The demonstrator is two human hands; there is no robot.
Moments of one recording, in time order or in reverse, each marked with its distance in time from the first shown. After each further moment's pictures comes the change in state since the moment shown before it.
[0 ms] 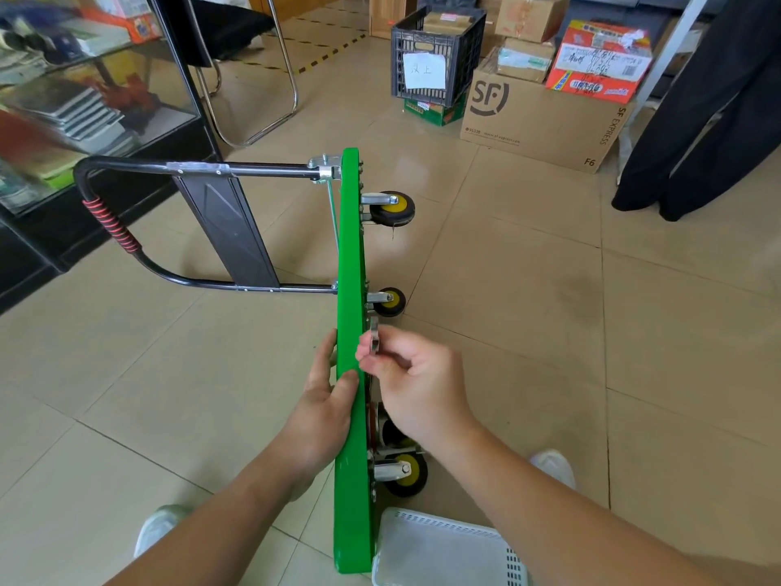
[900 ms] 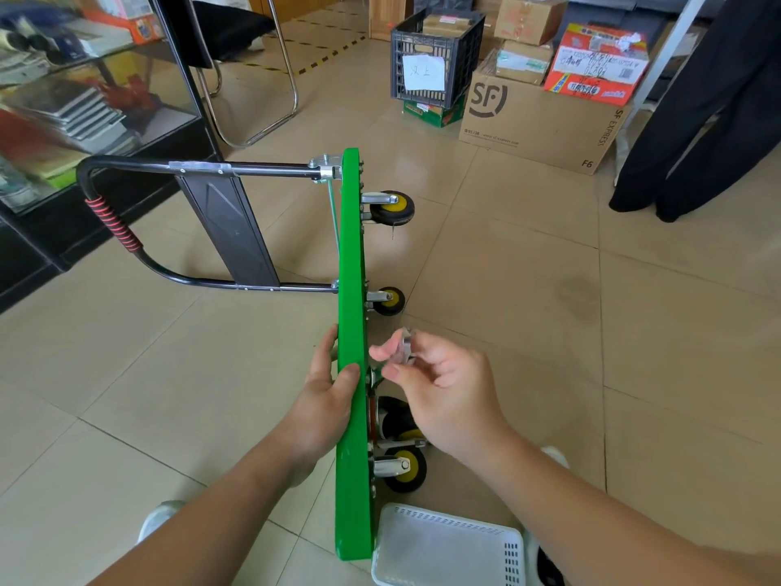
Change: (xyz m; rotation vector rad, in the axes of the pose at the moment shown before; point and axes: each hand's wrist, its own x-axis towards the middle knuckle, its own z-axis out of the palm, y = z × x) left_hand -0.002 0.004 -0.002 -0.012 -0.028 -0.043; right_hand -0.021 -0.015 -0.028 -0.017 -0.040 -0.100
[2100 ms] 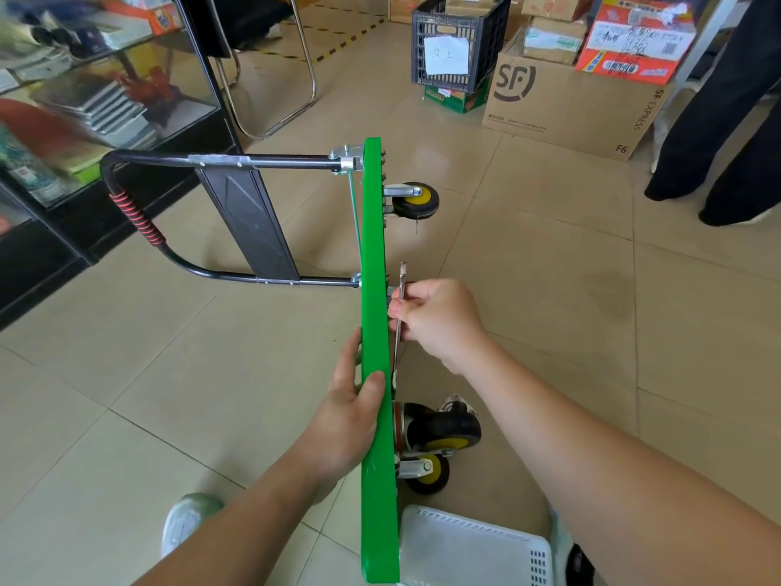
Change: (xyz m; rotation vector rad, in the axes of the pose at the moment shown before) left_hand -0.002 0.003 0.000 0.064 0.010 -0.023; right_hand 0.100 0.028 0.026 -0.074 -0.053 0.570
